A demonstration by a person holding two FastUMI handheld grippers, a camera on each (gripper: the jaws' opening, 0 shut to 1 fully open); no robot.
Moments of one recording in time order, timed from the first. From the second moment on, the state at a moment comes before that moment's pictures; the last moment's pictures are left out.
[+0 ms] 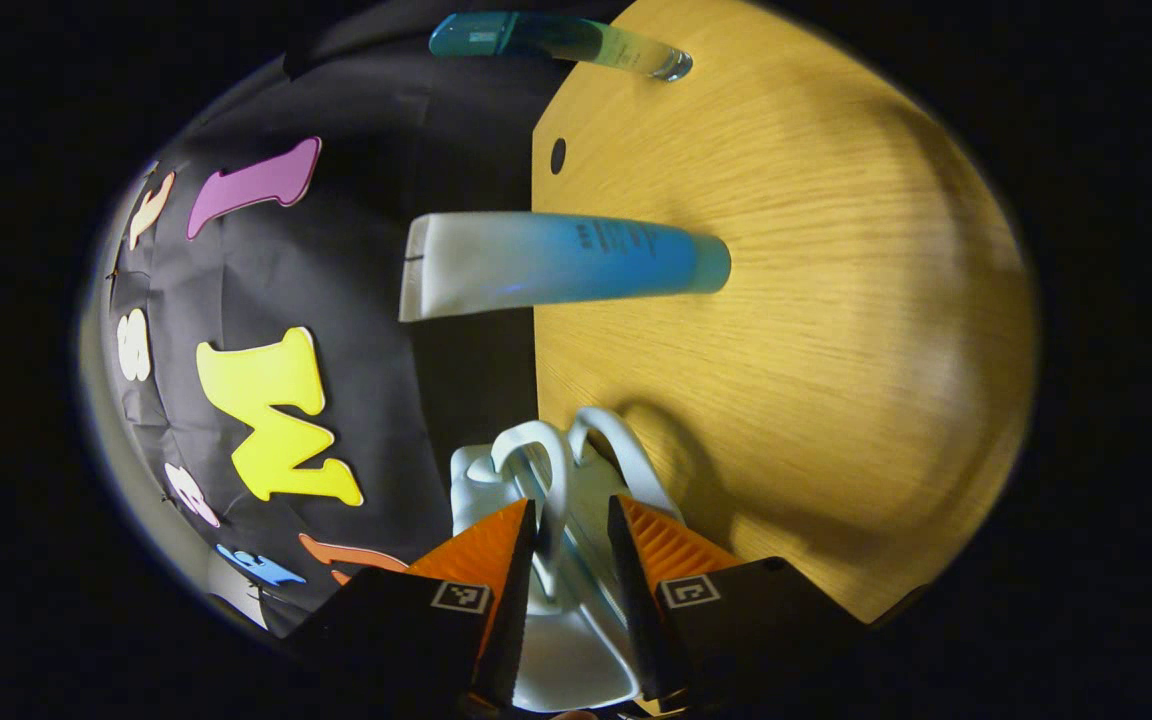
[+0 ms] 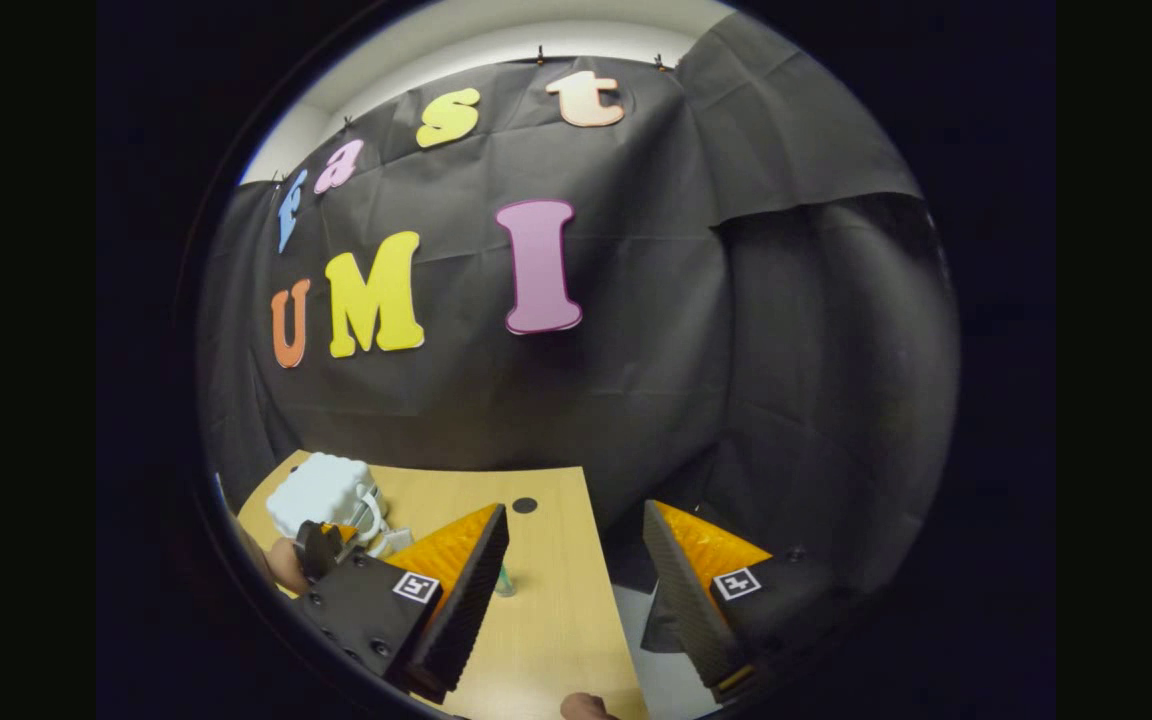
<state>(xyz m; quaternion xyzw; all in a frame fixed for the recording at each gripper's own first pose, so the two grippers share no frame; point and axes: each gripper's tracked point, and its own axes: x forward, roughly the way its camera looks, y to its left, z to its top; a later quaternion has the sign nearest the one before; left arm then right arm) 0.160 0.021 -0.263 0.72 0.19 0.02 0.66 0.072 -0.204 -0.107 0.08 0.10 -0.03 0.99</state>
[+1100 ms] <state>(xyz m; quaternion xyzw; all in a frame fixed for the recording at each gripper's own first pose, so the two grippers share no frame) 0.123 0.096 -0.094 0.51 0.10 0.06 0.85 0.054 -0.076 -0.047 0.06 0.05 -0.07 0.99</state>
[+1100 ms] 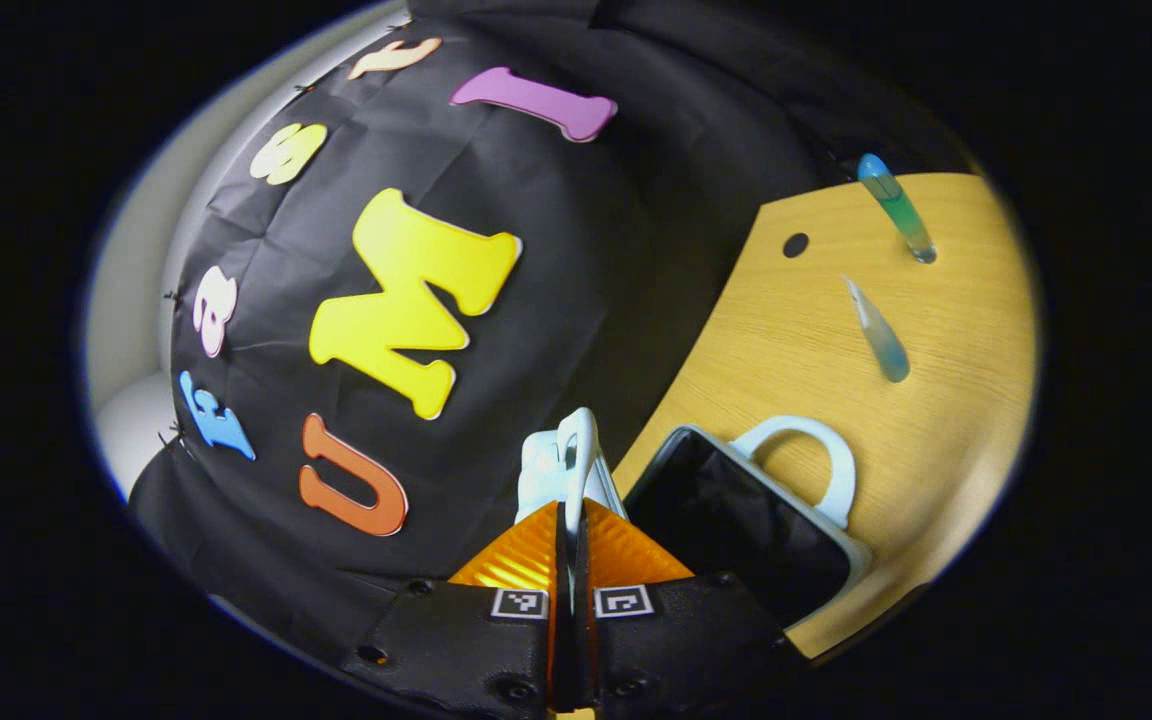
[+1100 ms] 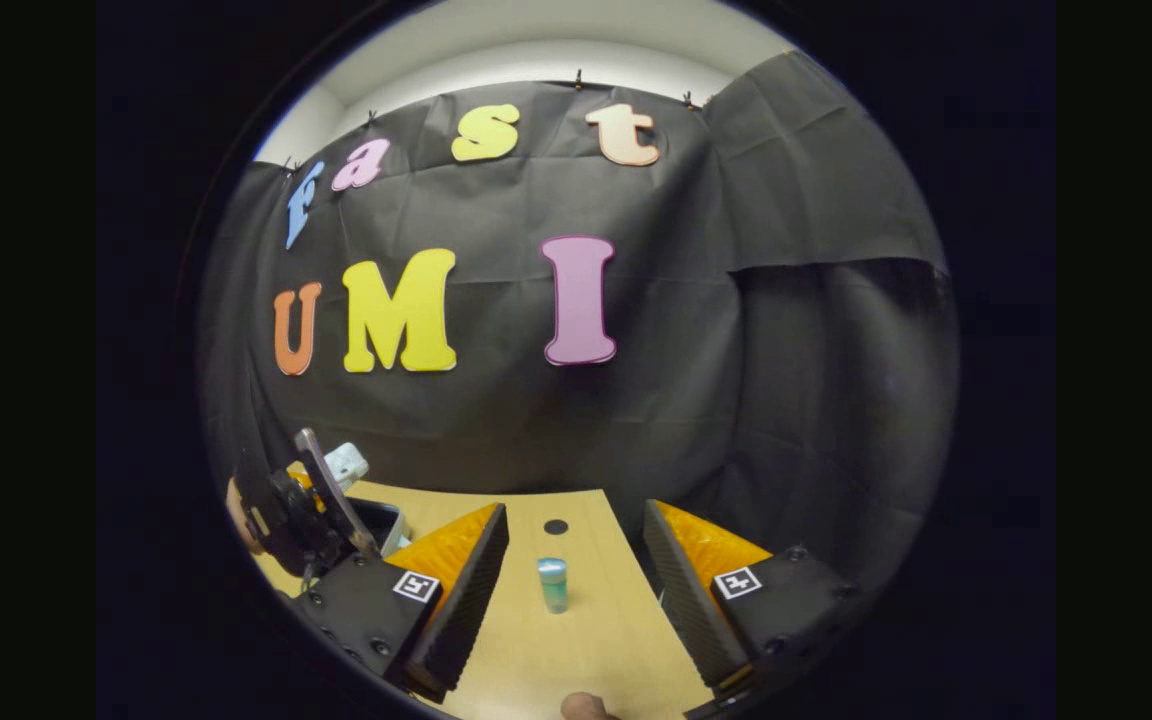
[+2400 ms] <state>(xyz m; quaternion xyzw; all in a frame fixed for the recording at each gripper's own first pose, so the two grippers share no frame) 0.115 0.448 -0.138 0.47 0.13 0.09 0.87 0.053 0.097 -0.048 0.05 0.12 -0.12 0.98</state>
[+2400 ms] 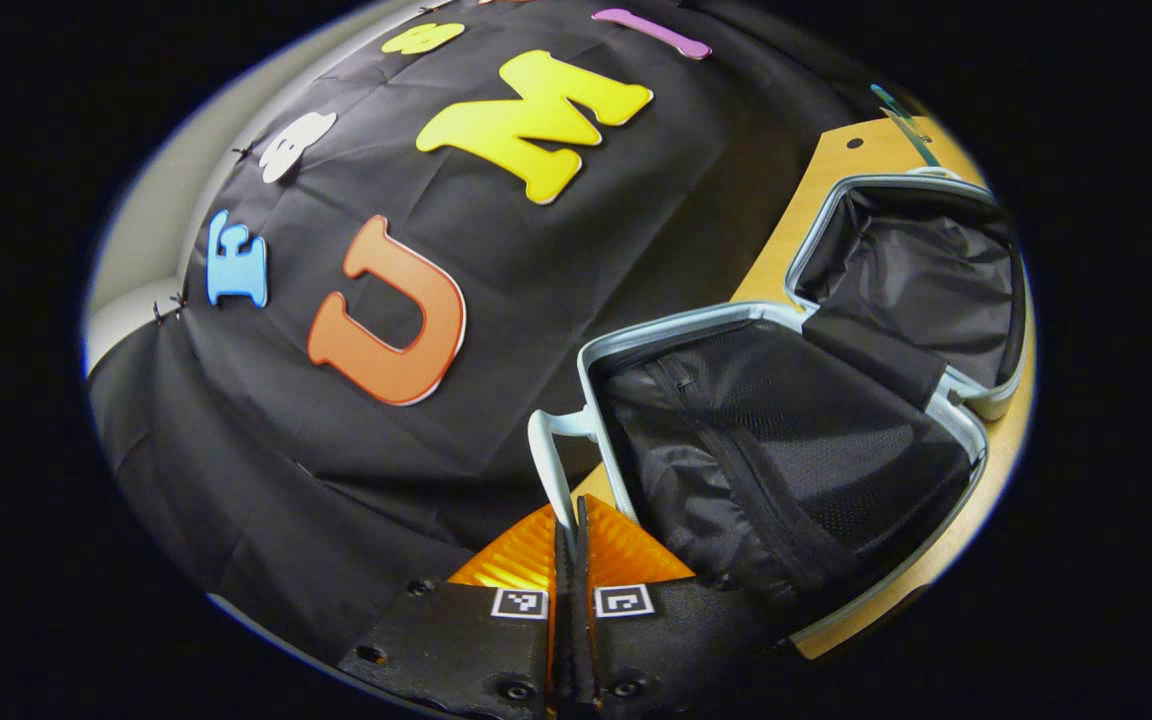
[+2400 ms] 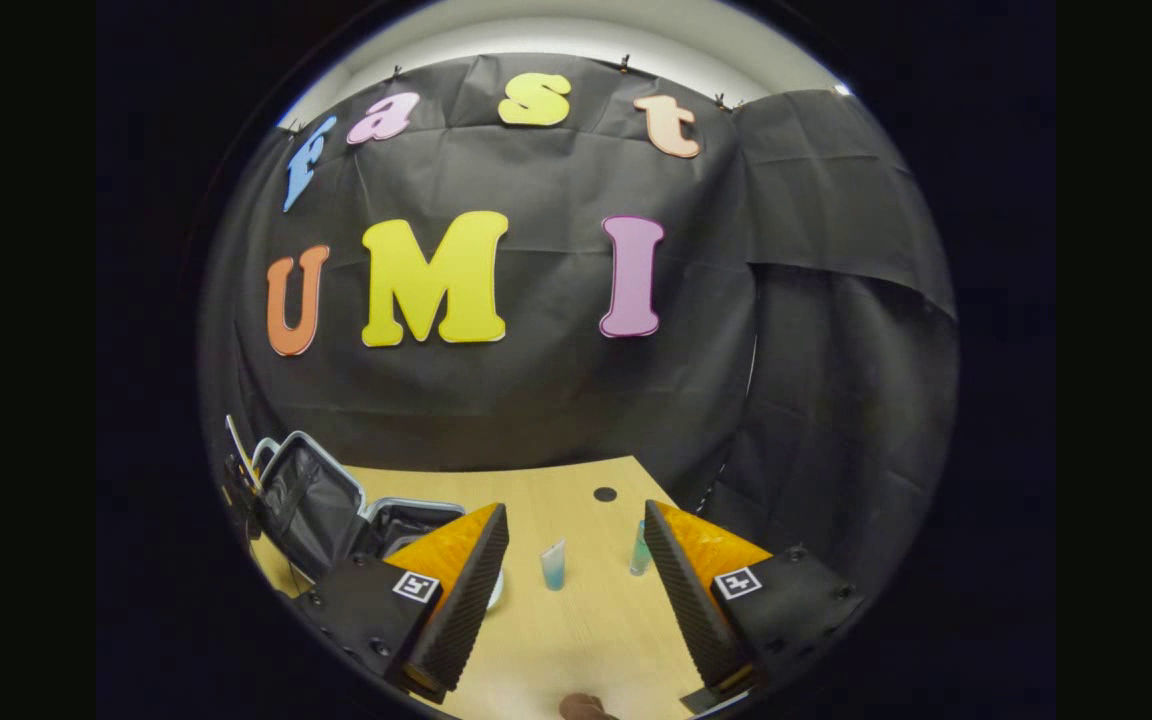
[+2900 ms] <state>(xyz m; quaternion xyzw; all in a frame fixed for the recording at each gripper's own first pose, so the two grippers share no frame) 0.107 0.489 -0.263 0.31 0.27 0.05 0.91 0.043 0.116 -0.054 0.04 0.14 -0.12 0.98</state>
